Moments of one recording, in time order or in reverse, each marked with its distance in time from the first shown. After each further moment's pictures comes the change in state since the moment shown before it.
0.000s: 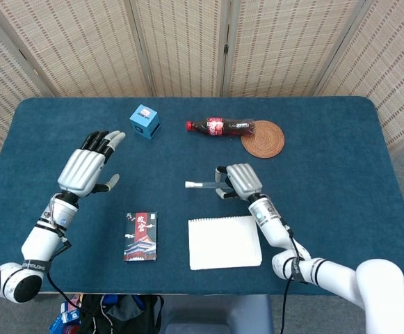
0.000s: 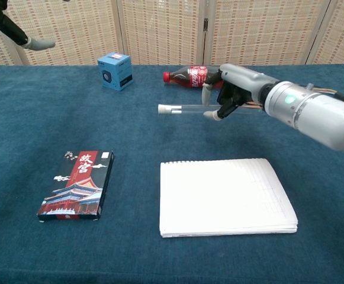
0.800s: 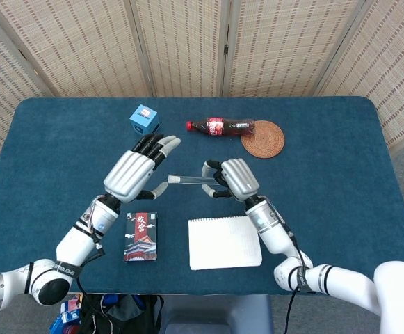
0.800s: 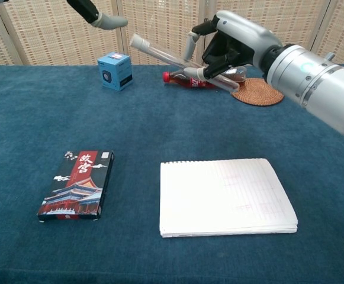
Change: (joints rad) left arm -0.136 -0.053 -0.089 -0.155 -0.046 -0.041 0.075; right arm -0.049 0.100 0.040 -0.259 -0.144 0.202 0.106
